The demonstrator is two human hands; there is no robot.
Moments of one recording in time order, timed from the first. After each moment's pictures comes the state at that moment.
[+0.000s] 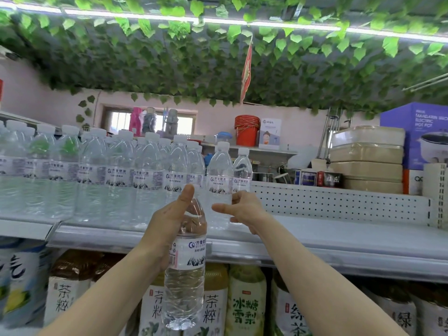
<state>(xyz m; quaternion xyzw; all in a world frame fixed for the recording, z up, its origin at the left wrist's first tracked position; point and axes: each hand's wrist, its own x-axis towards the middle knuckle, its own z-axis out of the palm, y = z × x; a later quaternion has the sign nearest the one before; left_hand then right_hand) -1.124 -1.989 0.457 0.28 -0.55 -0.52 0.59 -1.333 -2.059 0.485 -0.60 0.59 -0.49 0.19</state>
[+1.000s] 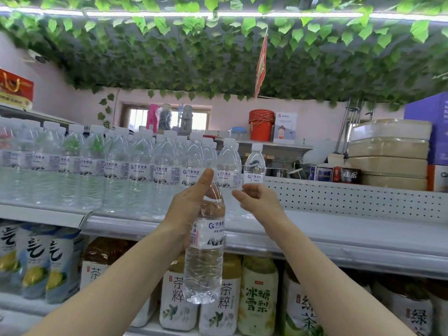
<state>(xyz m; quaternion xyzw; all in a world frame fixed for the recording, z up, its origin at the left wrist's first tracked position) -1.125 -1.976 0.477 0.26 -0.57 -0.52 0.59 -1.317 -2.002 0.478 -0.60 0.49 -0.59 0.20</state>
